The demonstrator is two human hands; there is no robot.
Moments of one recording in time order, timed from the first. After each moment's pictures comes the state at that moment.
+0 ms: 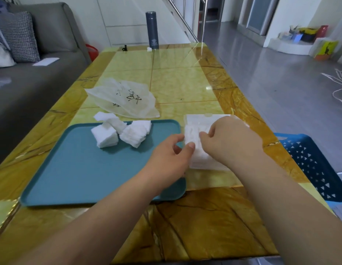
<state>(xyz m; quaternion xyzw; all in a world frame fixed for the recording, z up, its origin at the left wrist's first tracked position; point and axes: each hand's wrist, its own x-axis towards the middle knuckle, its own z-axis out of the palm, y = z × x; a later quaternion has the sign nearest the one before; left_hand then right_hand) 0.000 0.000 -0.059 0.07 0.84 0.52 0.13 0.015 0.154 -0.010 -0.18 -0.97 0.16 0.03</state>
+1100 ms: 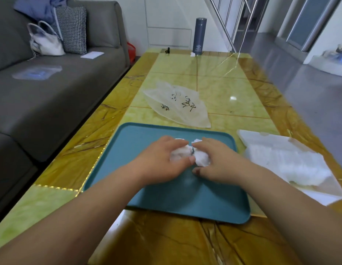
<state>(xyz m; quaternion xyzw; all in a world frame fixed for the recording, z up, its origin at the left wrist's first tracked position) -0.067 -0.159 -0.062 0.16 0.93 0.31 0.08 -0.054 0.046 -0.047 0.09 -0.97 0.18 -0.13</state>
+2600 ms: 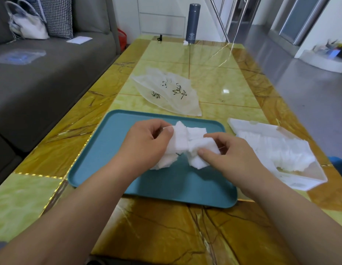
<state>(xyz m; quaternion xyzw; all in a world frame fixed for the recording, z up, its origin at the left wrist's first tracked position) -0.040 -0.149 -0.044 0.05 0.85 0.52 -0.03 0.004 0.062 -0.042 -0.06 -0.87 0.49 0.02</state>
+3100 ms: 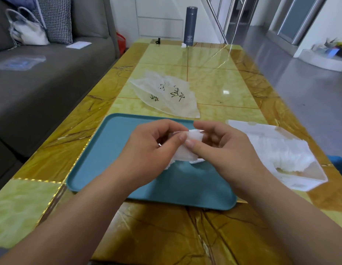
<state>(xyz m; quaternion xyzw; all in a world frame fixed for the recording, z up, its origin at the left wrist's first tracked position) -0.016 -0.140 -0.024 0.15 0.80 0.58 -0.02 0.008 0.043 -0.024 -0.02 -0.75 0.65 0.04</state>
